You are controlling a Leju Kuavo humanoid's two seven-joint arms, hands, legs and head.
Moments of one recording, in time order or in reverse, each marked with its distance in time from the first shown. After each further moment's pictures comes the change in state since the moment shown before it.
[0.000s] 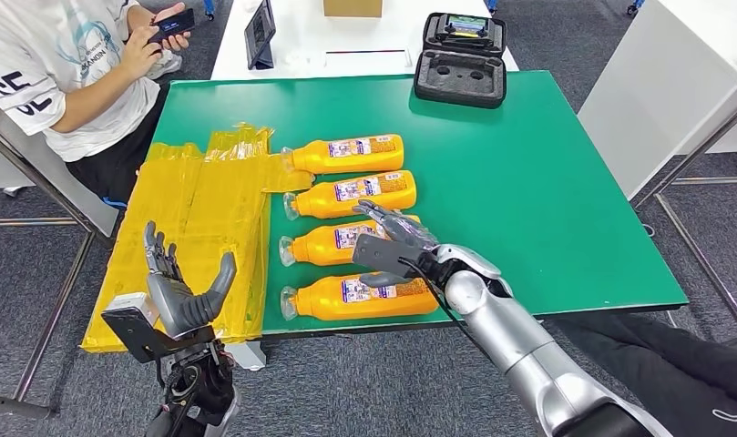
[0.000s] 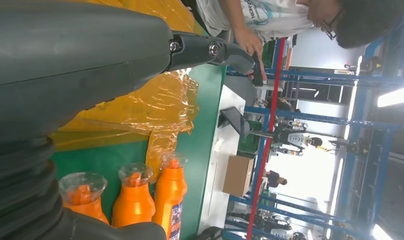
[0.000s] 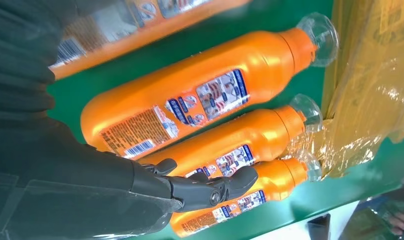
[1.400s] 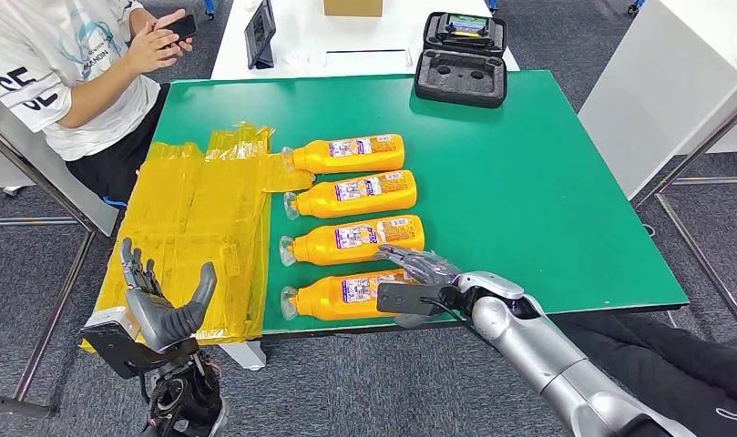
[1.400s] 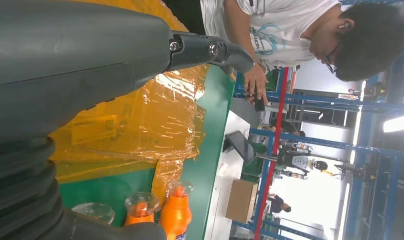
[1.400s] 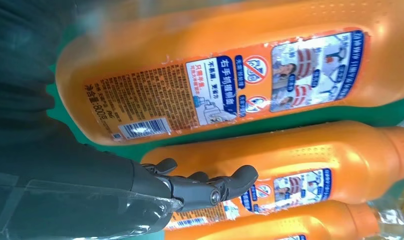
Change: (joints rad) left arm 0.062 0.009 0.052 -0.054 0.004 0.031 0.000; right arm 0.041 -0.155 0.122 -0.027 0.038 0.091 -0.019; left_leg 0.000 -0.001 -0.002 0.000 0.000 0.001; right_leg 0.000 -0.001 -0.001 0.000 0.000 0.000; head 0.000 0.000
